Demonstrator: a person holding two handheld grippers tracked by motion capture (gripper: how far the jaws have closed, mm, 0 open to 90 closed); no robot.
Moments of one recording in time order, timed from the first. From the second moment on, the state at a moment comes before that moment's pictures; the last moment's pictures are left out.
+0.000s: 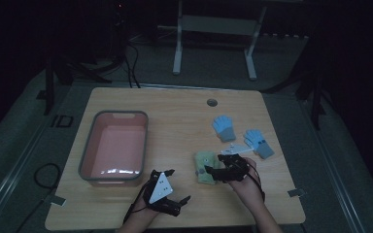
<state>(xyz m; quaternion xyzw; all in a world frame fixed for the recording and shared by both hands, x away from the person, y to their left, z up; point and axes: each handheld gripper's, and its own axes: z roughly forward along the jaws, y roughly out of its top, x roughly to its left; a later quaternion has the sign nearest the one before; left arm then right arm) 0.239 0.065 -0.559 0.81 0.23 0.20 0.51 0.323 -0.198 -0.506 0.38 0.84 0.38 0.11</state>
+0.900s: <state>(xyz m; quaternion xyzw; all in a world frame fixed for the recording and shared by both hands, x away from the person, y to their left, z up) 0.265 0.024 -0.542 0.87 0.13 0.15 0.45 0.355 -0.208 -0.489 0.33 0.84 0.43 0.06</state>
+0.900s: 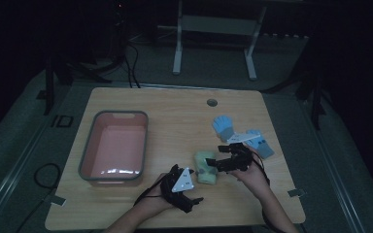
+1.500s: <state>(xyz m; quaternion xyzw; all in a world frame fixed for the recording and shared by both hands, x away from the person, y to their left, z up) 0.289 -0.006 -0.549 0.90 0.04 0.15 0.41 0.389 -0.197 -0.539 0.36 0.85 0.38 0.02</state>
